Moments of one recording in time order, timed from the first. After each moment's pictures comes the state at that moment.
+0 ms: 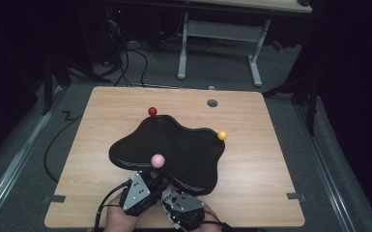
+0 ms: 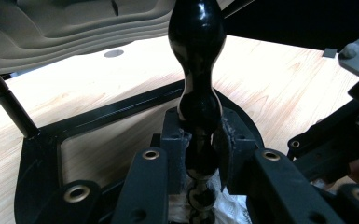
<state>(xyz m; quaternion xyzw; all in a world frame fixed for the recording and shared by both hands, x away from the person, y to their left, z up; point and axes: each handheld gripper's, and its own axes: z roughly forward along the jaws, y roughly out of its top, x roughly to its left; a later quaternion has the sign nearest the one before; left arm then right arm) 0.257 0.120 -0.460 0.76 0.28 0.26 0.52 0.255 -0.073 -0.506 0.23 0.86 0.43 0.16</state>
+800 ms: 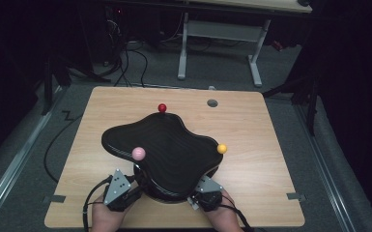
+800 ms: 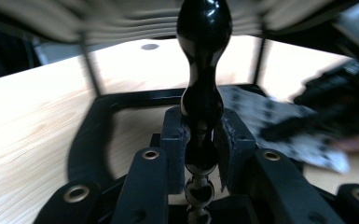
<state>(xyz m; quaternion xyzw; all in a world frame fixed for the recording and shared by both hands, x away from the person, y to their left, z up) 0.263 0.167 -0.463 0.73 0.34 0.27 0.52 0.304 -0.118 -0.512 0.28 0.84 0.40 0.22</state>
